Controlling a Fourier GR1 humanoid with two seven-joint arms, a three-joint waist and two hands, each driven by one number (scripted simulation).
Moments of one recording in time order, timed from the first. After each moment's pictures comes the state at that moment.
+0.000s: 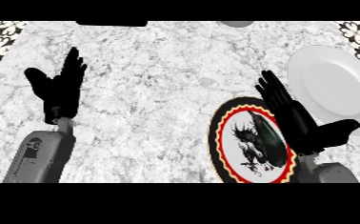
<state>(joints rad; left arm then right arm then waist) -0.30 0.24 0.00 -1.36 0.13 0.30 0.17 -0.10 -0.35 0.26 -1.58 -0.42 -0.04 -0.02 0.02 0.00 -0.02</state>
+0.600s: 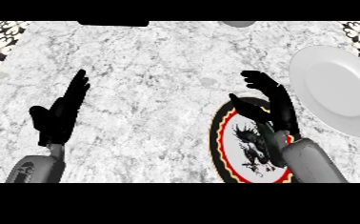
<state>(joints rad) -0.13 0.30 -0.06 -1.37 0.13 0.10 -0.02 -0.30 -0.33 0.37 -1.40 -0.03 -0.47 0.26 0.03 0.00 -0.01</state>
